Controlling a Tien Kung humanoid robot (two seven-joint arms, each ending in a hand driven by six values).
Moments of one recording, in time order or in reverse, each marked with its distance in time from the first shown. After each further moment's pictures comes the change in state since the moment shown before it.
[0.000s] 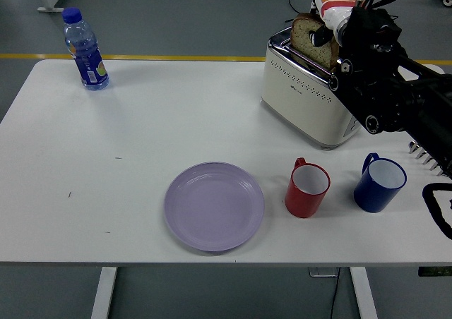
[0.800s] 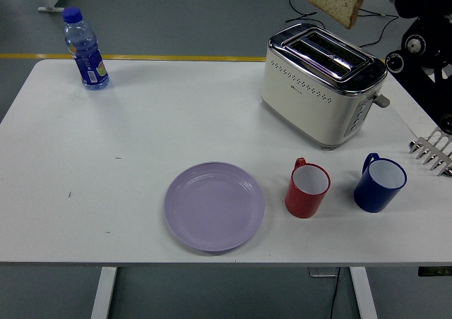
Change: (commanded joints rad) left arm 0.020 -0.001 -0.035 0.000 0.030 -0.005 0.008; right arm -0.098 -0.294 0.163 0.626 0.003 0.023 -0.068
